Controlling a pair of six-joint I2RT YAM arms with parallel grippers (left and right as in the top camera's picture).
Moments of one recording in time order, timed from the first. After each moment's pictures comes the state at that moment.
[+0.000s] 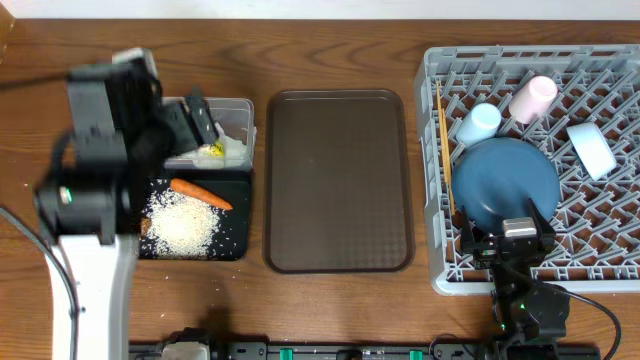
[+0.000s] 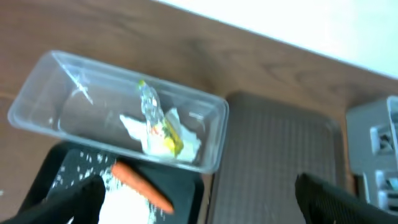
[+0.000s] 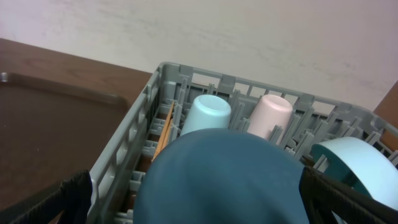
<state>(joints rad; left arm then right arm) 0.01 1.19 1.42 -0.95 0.01 -0.29 0.05 0.01 0.01 -0.07 0.00 -0.19</state>
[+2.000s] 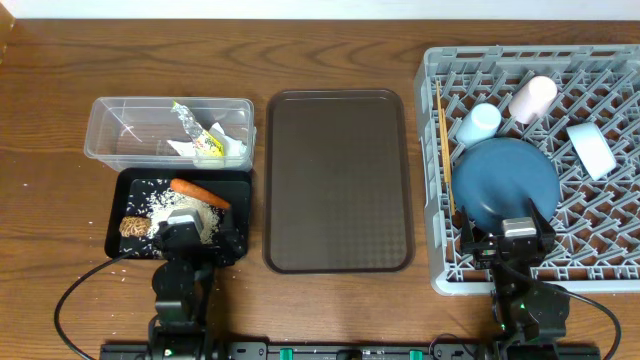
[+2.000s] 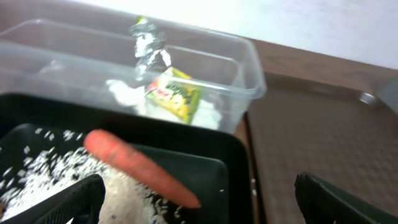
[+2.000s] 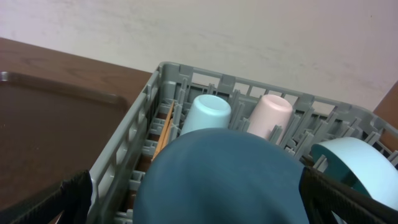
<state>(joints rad) -0.03 0.20 0.01 -0.11 -0.01 -0.21 0.05 0.01 0.01 -0.07 0.00 -0.20</state>
